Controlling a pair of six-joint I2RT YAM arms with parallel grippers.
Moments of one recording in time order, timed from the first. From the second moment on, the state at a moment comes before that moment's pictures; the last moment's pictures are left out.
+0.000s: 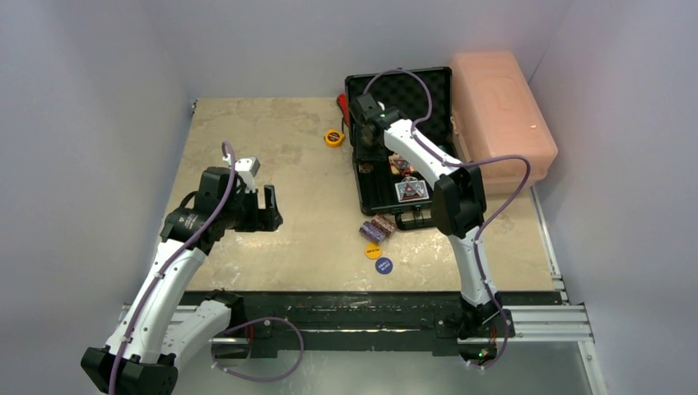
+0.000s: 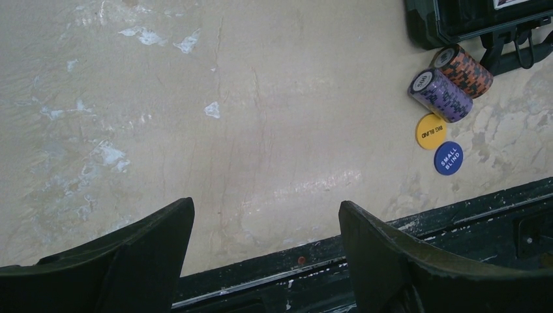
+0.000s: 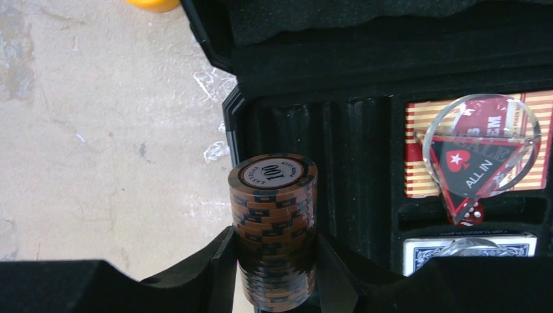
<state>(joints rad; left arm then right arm) -0.27 0.88 0.95 -0.91 0.12 -0.28 0.57 2.24 2.10 -0.95 0.19 0.51</state>
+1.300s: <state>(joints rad) -0.27 0.87 0.95 -0.91 0.13 -0.28 0.55 2.34 2.16 -0.96 0.19 0.47</state>
